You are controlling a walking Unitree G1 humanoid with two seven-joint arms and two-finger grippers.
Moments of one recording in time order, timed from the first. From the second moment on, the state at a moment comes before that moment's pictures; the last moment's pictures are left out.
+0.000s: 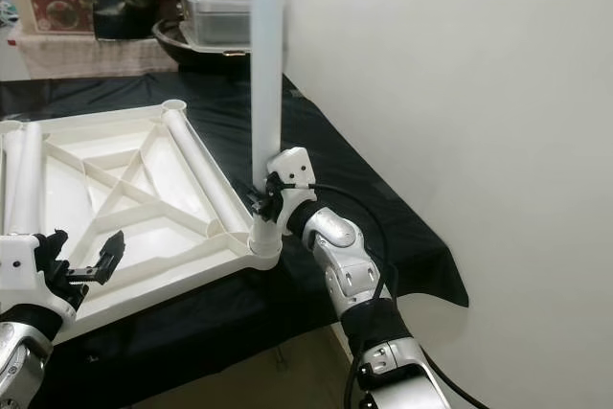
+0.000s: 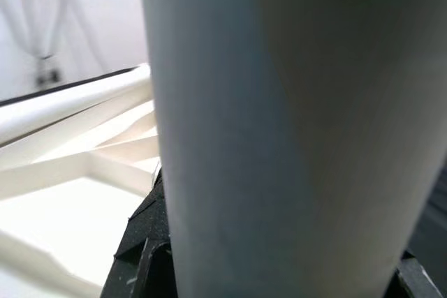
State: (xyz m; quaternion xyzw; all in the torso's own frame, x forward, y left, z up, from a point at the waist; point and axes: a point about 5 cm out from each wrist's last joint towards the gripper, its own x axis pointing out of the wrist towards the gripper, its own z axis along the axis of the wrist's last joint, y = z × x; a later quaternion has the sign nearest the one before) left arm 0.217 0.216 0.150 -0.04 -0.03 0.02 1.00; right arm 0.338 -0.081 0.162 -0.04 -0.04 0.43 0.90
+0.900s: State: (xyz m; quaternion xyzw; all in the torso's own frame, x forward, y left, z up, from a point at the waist) left arm 0.211 0.217 0.147 -0.04 -0.02 0.03 1.00; right arm 0.313 -0.052 0.172 0.01 -0.05 0.68 0.73
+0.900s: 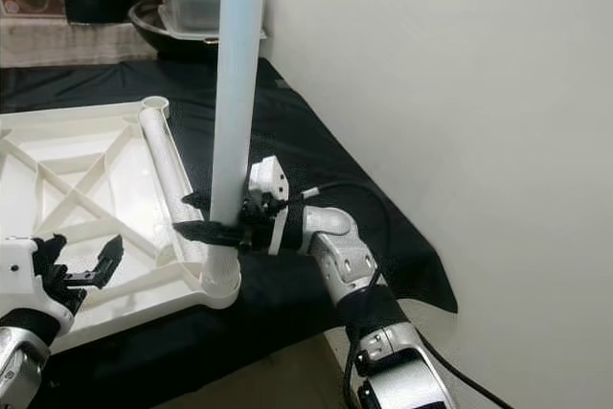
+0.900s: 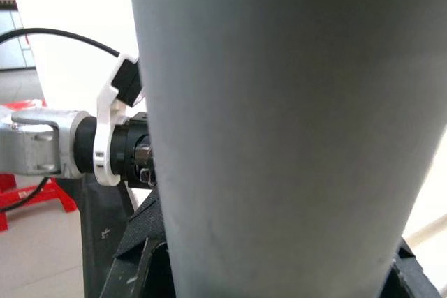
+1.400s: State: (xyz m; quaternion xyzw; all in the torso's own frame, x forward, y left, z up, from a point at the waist) left arm 0.213 0.216 0.151 -0.04 -0.03 0.02 1.00; right arm 0.319 -0.026 0.175 -0.09 -0.01 0.70 0.71
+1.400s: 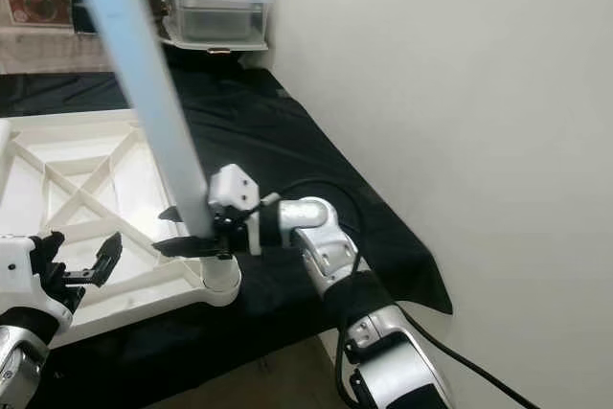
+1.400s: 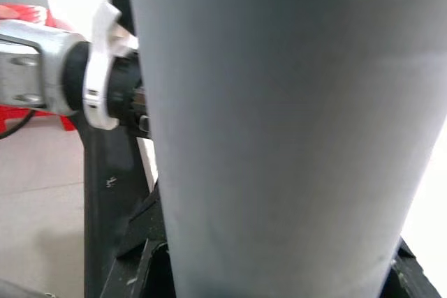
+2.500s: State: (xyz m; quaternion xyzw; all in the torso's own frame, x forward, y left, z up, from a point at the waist) left arm 0.219 0.233 0.149 -0.03 -0.02 0.05 1.00; right arm 0.355 -0.067 0.145 0.00 -0.01 0.15 0.99
